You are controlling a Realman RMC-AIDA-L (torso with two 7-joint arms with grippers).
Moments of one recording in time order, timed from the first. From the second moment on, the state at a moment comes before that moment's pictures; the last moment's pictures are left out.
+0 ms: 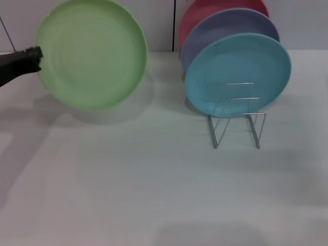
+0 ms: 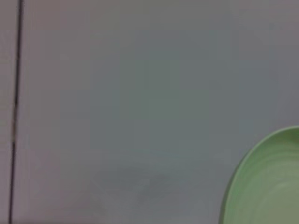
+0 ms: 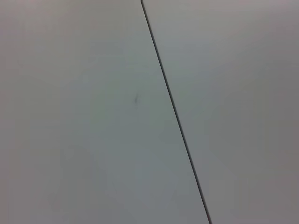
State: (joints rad) left arm -0.18 -2.07 -1.75 -1.29 1.87 -0.45 0.90; right arm 0.60 2.07 0.13 0.00 -1.13 -1.39 0.32
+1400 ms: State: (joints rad) left arm -0.12 -2.06 -1.20 -1.28 2.19 0.54 1.11; right arm 0.56 2.08 0.08 0.00 -1.13 -1.40 0.31
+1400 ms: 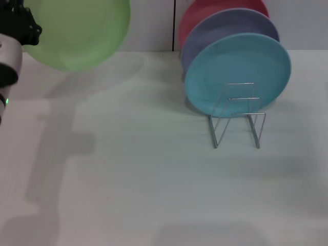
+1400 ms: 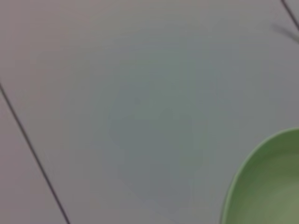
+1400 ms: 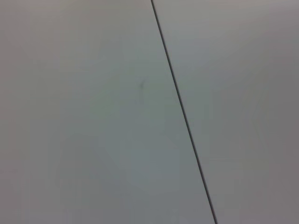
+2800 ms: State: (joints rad) left arm -0.26 -2.08 -0.90 -0.56 2.27 1.30 0.18; right arm 0.70 2.08 -0.24 0.24 -1.54 -1.47 0.29
